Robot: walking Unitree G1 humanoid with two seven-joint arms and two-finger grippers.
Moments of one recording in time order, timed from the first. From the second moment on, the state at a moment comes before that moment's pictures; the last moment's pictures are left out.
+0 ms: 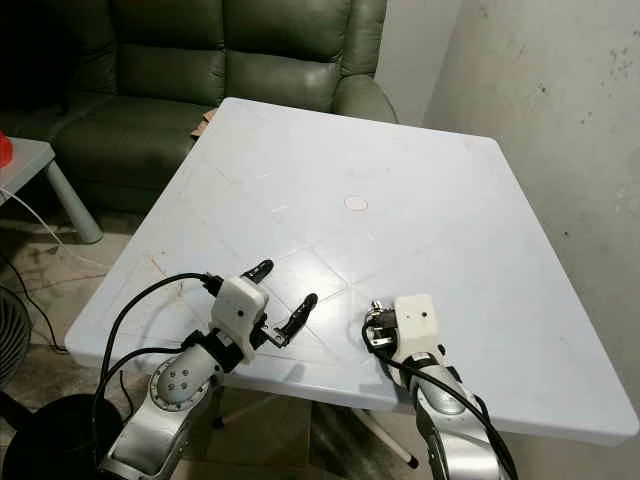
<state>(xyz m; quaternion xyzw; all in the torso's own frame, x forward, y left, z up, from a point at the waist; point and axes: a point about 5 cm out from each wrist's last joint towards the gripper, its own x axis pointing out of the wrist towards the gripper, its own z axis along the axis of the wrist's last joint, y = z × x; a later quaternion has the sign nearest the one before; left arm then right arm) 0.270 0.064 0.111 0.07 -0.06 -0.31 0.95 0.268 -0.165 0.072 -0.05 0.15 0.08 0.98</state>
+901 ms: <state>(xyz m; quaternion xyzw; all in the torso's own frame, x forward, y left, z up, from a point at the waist) 0.299 0.077 0.132 0.04 -0.08 -0.25 0.97 0.275 -0.183 0.116 0.09 -0.02 0.07 0.99</state>
